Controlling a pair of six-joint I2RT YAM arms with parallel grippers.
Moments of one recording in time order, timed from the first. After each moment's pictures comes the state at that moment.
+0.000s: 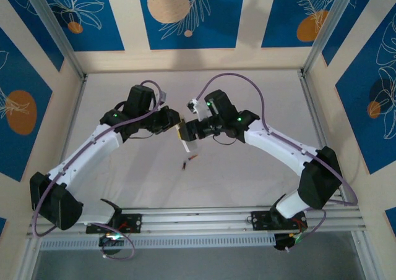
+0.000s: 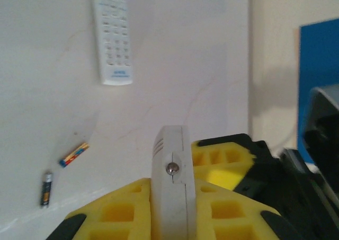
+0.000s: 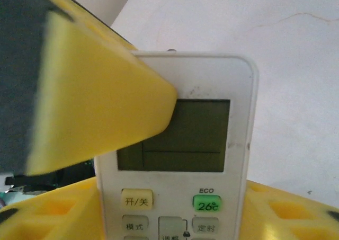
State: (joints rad) left arm -0.51 1.34 1.24 -0.66 0.39 -0.86; right arm 0.73 1.50 1.24 -0.46 -0.48 0.35
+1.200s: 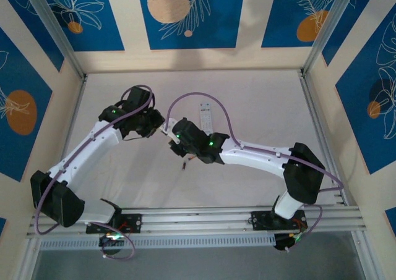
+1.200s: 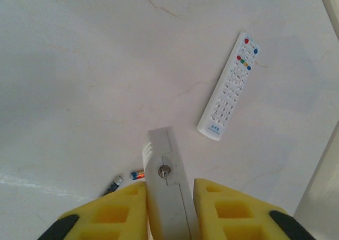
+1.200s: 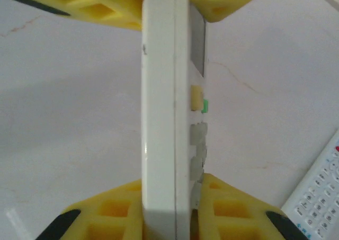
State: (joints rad) left arm -0.48 1.36 1.27 -0.86 0.05 -1.16; right arm 1.04 1.63 1.20 -0.29 0.22 0.00
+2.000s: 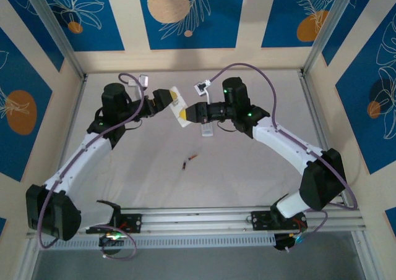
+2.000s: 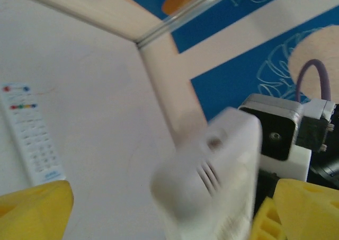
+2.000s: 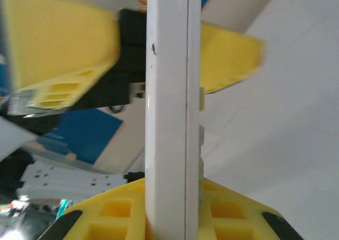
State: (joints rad) left arm -0.30 1.25 1.01 0.05 0.73 -0.88; right arm 0.59 1.48 1.21 -0.05 -0.89 0.66
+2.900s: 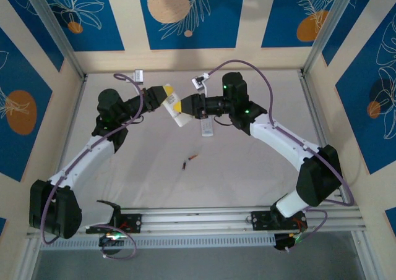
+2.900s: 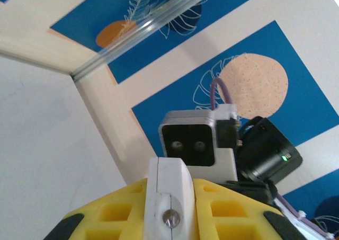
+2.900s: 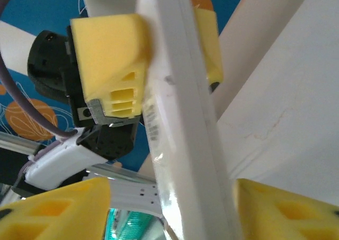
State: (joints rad) left arm -0.30 1.25 0.91 0.50 0.76 -1.10; right arm 0.59 1.52 1.26 0.07 -0.94 0.91
